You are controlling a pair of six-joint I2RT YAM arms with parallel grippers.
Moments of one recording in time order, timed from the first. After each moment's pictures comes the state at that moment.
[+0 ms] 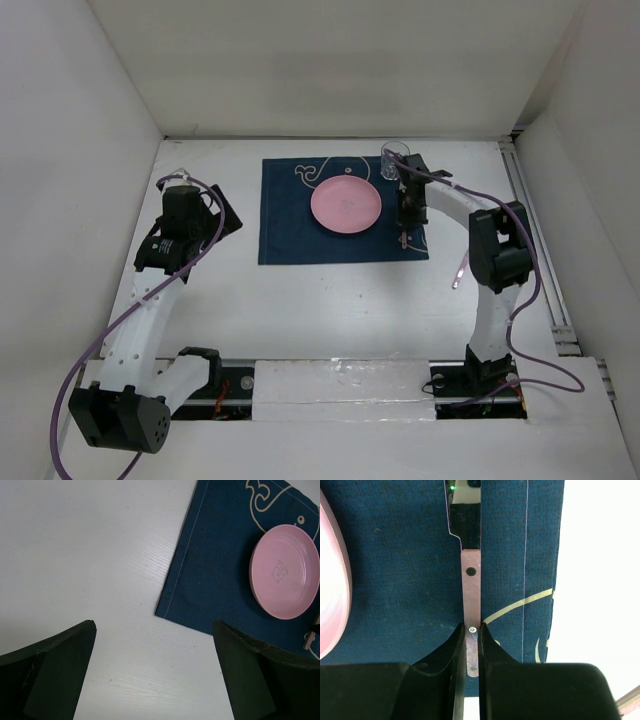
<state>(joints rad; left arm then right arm) -0.12 0.99 0.99 -0.68 -0.15 -0.56 0.29 2.01 1.48 -0.67 0.13 0.34</state>
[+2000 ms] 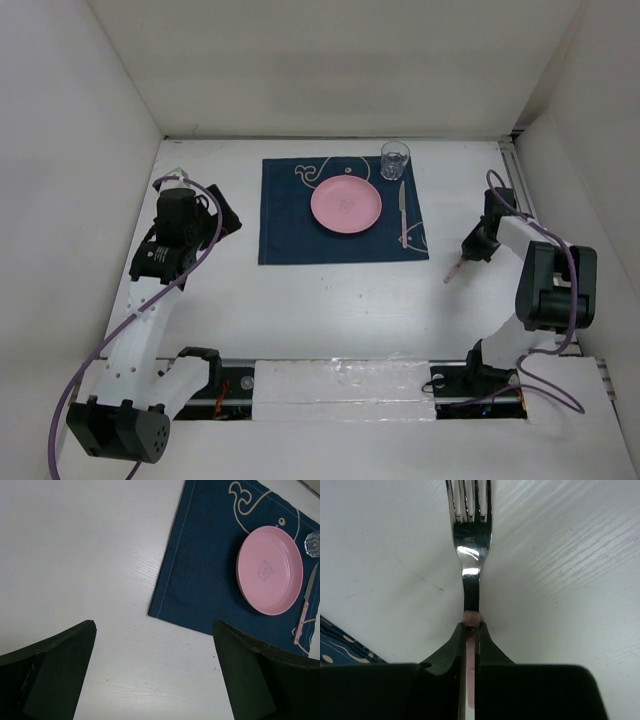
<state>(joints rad) -0.12 0.94 0.99 -0.68 -0.12 -0.55 -0.16 1.64 0.95 -0.49 0.09 0.59</state>
